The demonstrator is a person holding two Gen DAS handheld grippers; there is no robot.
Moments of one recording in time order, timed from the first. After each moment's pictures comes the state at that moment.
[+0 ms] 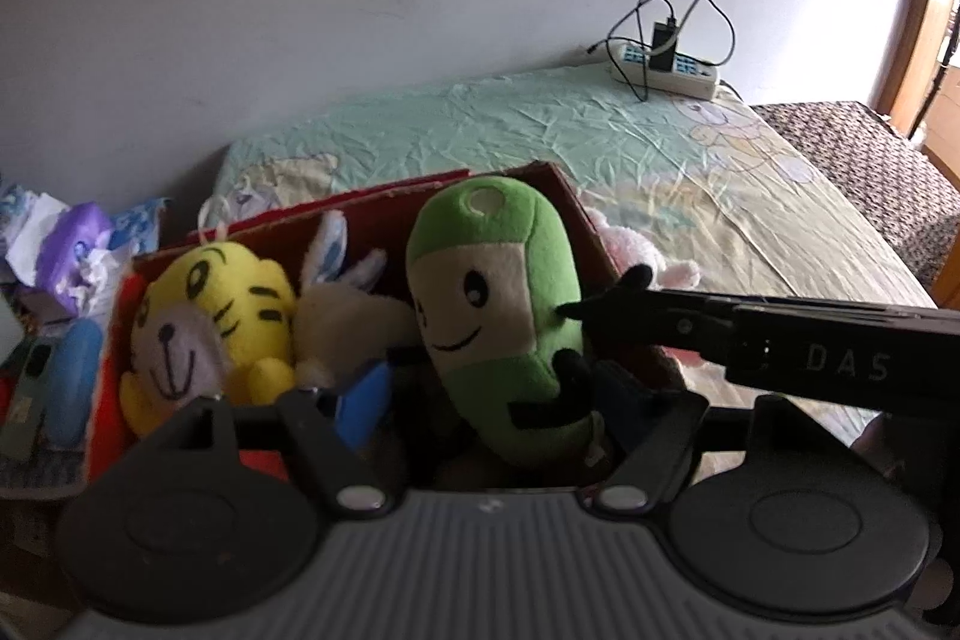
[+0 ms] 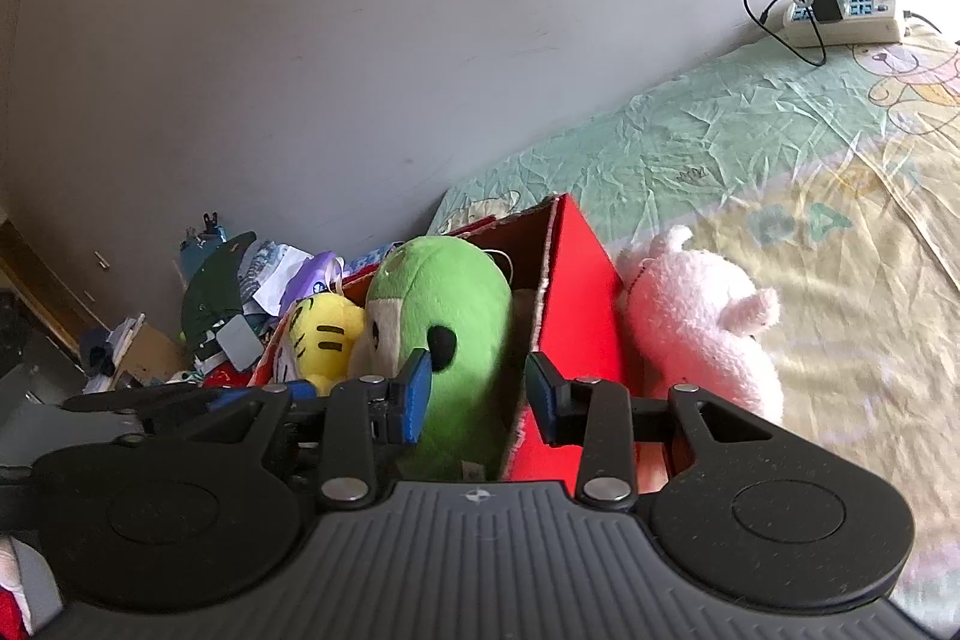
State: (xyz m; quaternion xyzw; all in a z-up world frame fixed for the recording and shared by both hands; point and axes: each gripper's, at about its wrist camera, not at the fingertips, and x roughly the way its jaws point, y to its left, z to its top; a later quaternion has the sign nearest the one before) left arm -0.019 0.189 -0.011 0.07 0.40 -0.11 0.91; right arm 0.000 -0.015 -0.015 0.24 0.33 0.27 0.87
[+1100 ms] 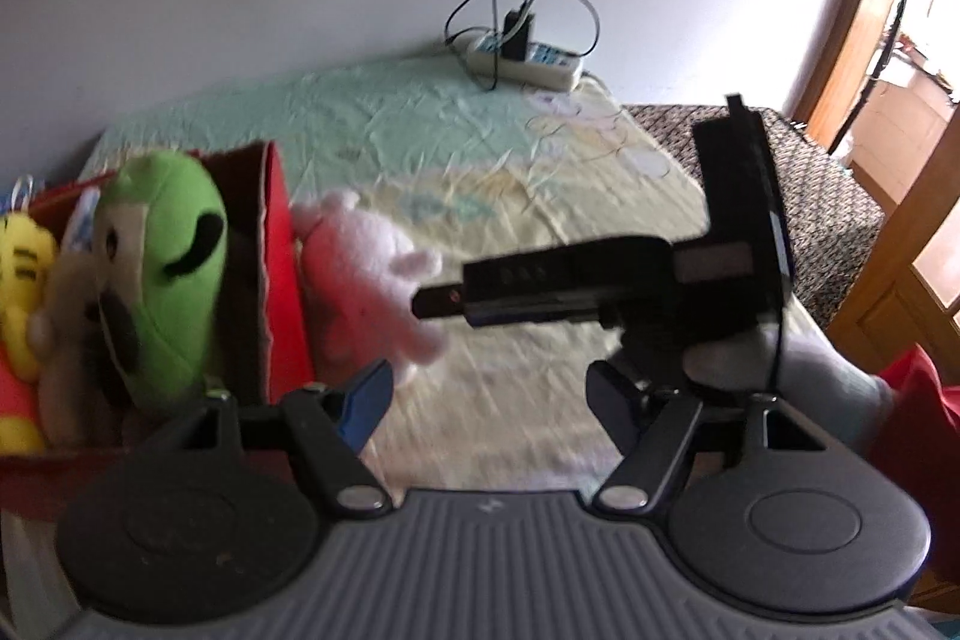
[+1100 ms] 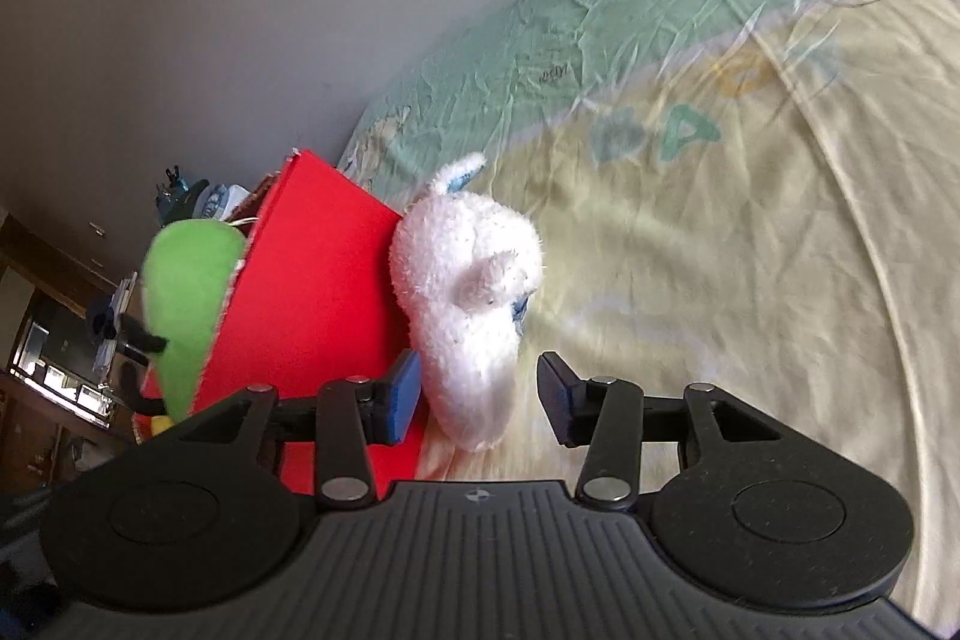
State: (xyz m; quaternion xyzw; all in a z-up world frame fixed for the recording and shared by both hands) left arm -0.055 0.061 -0.033 0.02 0.41 -0.17 0.90; right arm 0.075 -0.108 -0.096 0.25 0.45 0.30 0.80
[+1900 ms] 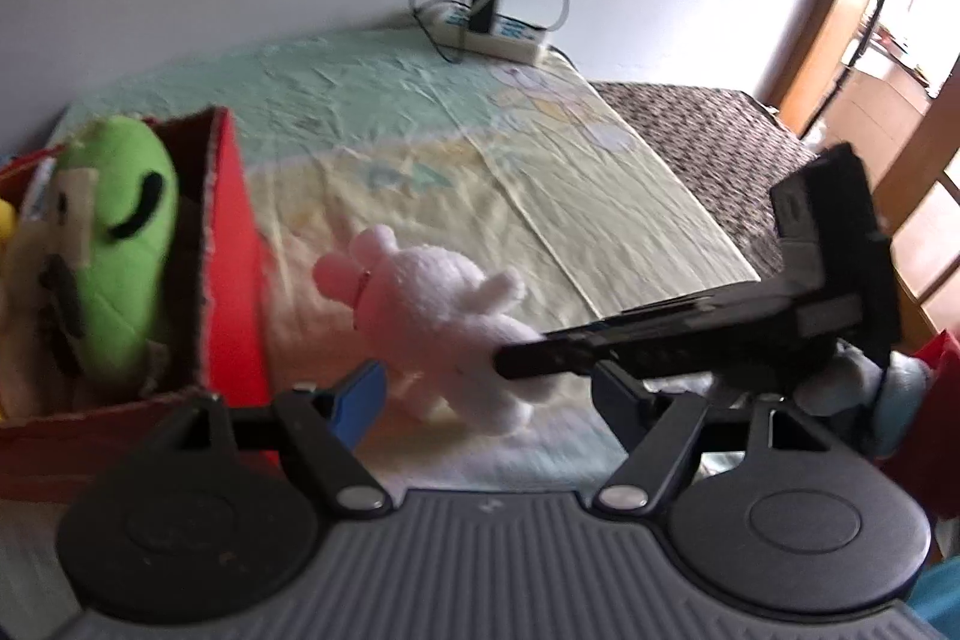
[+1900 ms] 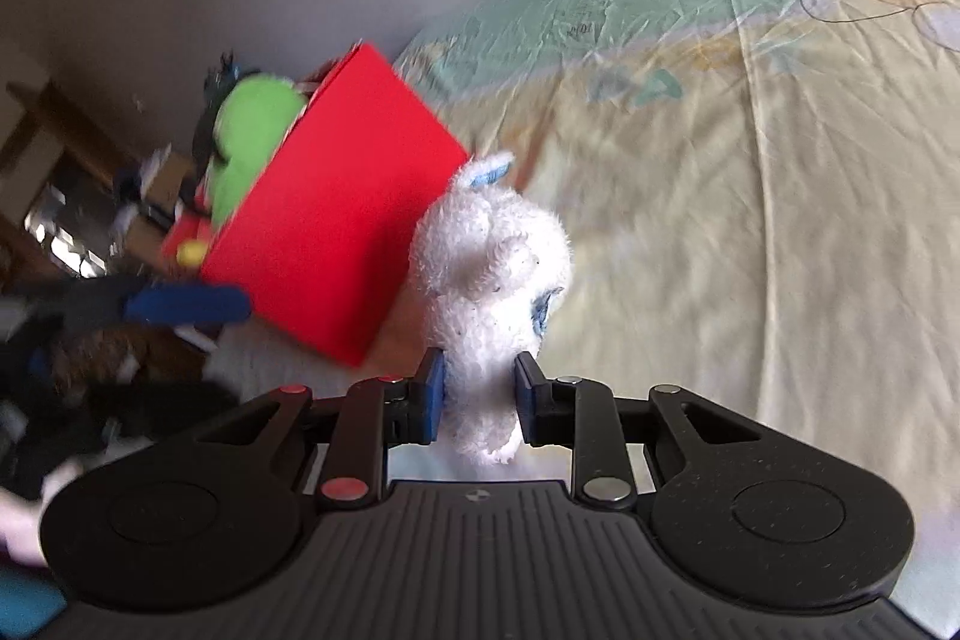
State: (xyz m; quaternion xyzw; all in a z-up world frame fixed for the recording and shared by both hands) left arm -0.055 0.054 -0.034 0.00 0.43 -0.21 0.88; right arm 0.005 -0.178 -0.074 0.14 0.46 0.38 0.79
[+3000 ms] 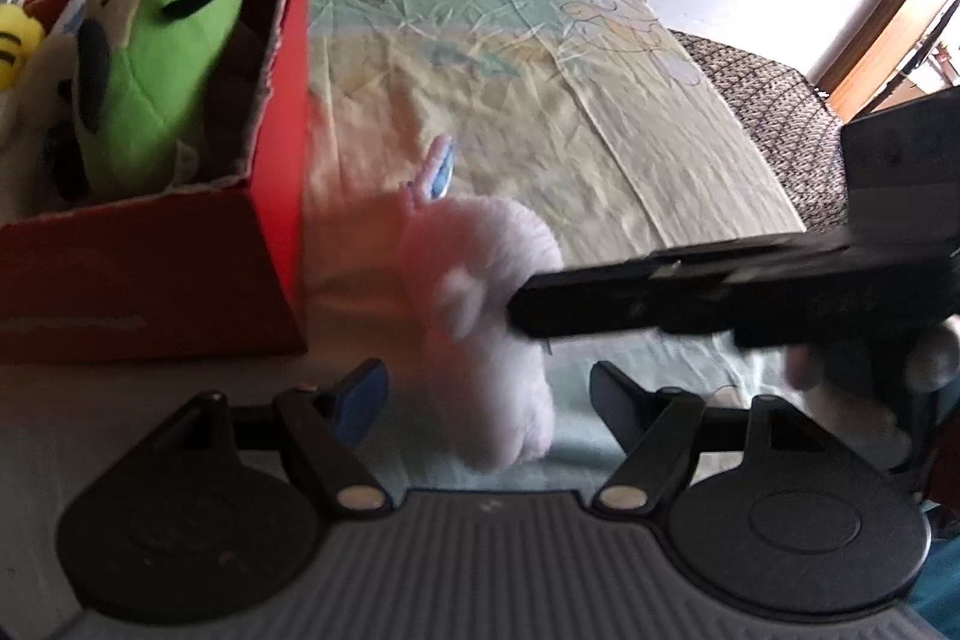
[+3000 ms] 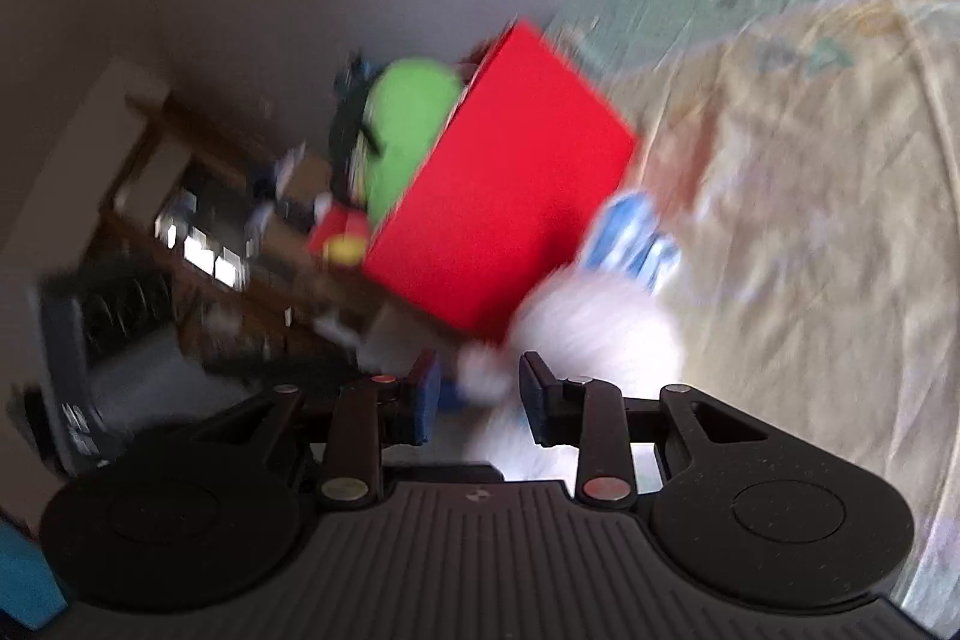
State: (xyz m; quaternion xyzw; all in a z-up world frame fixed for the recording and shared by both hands) left arm -0.063 0.080 -0.079 -0.04 0.50 -0.15 0.85; right arm 0.010 -0.148 -0.070 0.25 0.43 0.48 0.72
